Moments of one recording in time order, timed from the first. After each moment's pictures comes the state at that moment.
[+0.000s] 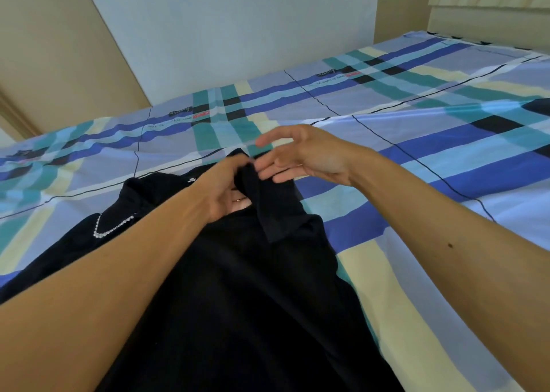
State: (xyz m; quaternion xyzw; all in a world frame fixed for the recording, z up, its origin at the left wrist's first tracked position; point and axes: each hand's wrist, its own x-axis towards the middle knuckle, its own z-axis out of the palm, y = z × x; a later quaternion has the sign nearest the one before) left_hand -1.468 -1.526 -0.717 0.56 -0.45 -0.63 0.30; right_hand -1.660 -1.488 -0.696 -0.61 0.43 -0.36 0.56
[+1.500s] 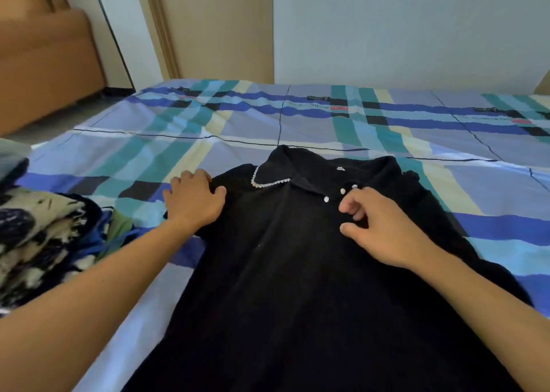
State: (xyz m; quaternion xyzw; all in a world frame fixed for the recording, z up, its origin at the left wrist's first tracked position) left_hand -1.146 -1.481 -0.767 0.82 -0.53 -0.03 0.19; right_hand -1.476 -1.460 -0.744 -0.80 0.53 -0.21 0.20
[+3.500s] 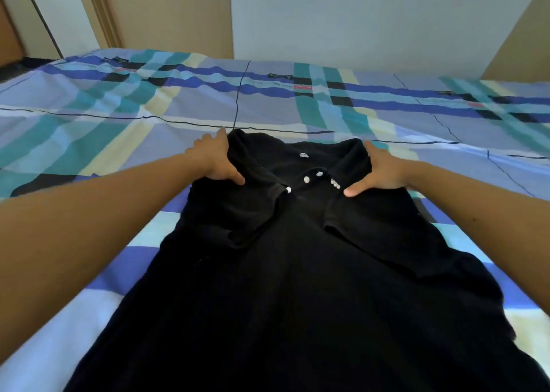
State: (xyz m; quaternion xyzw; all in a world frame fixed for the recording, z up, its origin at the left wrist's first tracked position) left_hand -1.219 -1.606 -0.764 0.73 -0.67 -0.14 0.04; right_hand -1.560 -1.613 -0.757 -0.67 0.69 -0.01 0.26
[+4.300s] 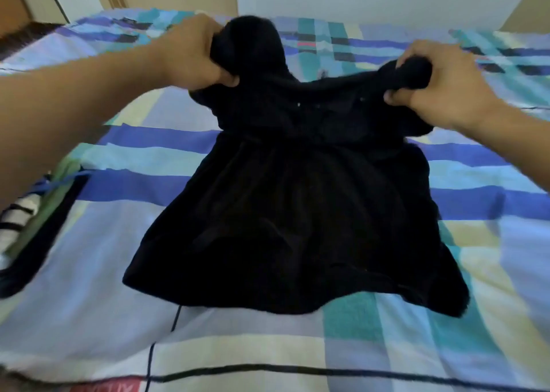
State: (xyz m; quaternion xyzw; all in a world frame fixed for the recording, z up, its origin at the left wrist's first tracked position) left_hand -1.220 -1.489 -0.637 0.59 -0.77 -0.10 0.22; right_hand -1.573 -1.476 -0.661 -0.76 0.57 -0.31 0.08
